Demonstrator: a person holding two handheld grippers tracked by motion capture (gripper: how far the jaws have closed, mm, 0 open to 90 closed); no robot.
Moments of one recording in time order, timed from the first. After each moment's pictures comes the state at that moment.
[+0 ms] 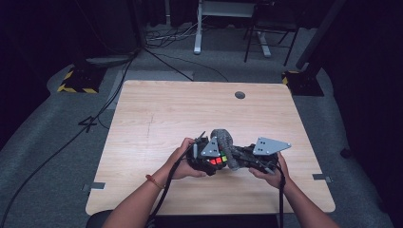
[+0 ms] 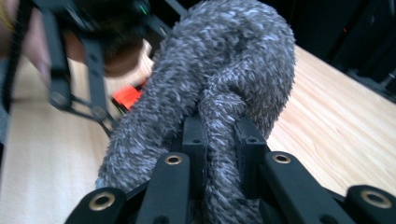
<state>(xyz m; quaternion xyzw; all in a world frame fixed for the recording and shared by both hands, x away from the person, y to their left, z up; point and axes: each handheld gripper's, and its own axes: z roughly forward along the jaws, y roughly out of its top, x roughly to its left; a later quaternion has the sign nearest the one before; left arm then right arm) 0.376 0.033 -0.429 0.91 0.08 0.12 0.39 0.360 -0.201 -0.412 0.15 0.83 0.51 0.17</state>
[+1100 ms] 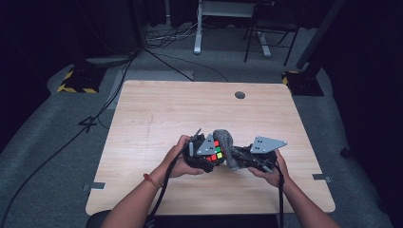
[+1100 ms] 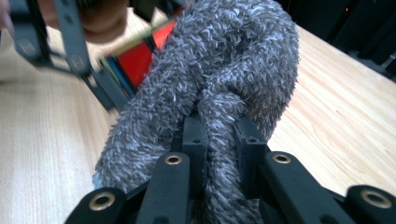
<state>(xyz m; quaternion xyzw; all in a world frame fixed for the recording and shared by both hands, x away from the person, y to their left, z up) 0.376 0.041 -0.421 0.90 0.08 0.15 0.40 0.367 -0.200 -0.420 0.16 0.85 0.48 0.17</state>
